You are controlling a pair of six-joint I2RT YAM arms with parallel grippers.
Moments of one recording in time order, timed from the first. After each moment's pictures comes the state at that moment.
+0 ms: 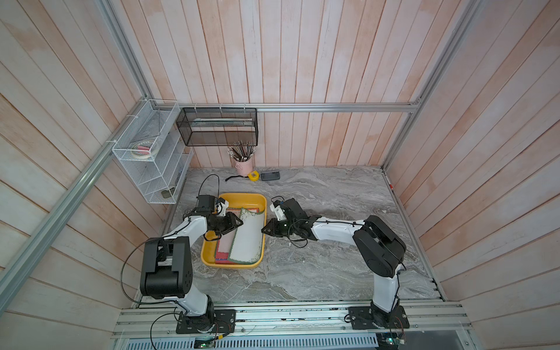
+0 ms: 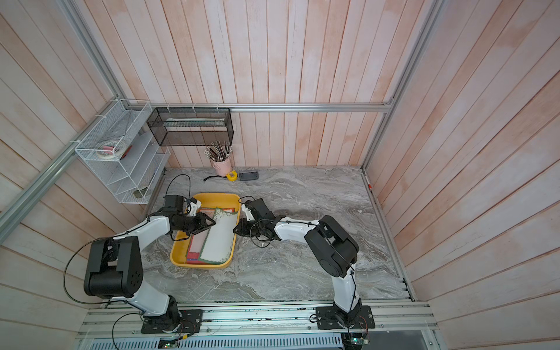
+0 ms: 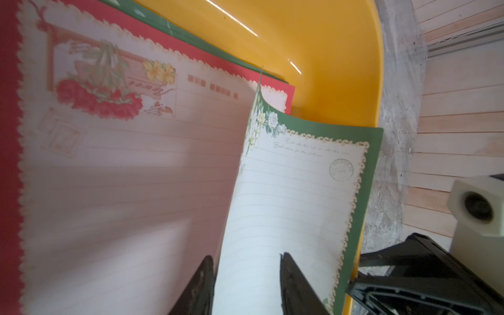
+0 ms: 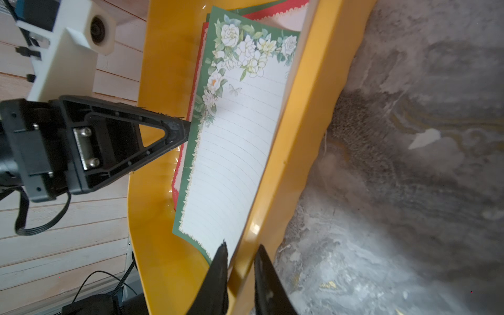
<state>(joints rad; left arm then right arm) 0.03 1.60 0.90 -0.40 0.62 -0.31 0.83 1.95 1.20 0.06 -0.44 0.81</state>
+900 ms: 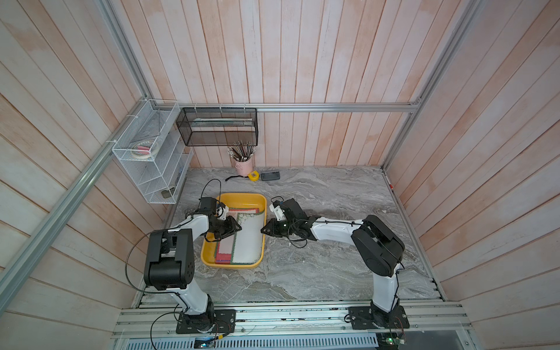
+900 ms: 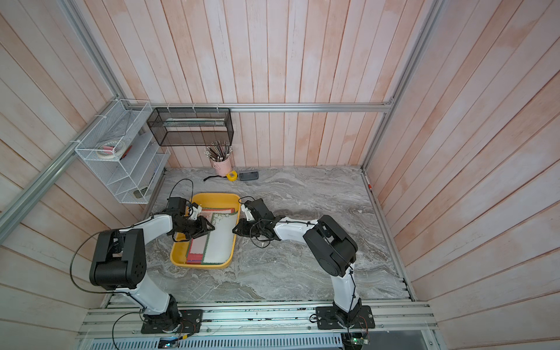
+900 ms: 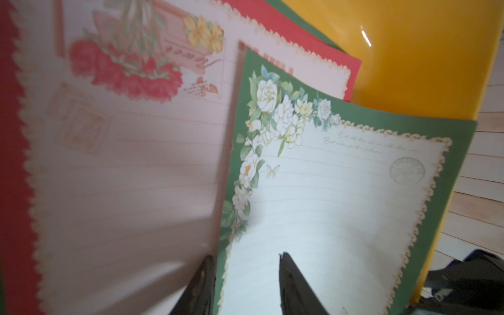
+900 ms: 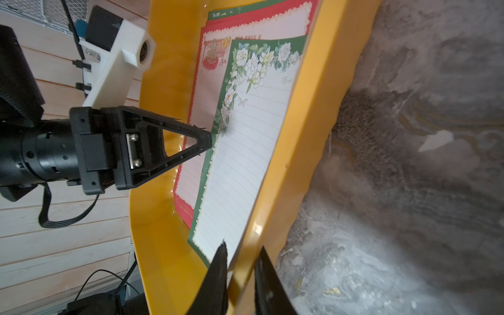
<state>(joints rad) 0.03 1.69 0.92 -0.45 0.55 -0.27 0.83 1.96 1.20 0.08 -0.46 0.82</state>
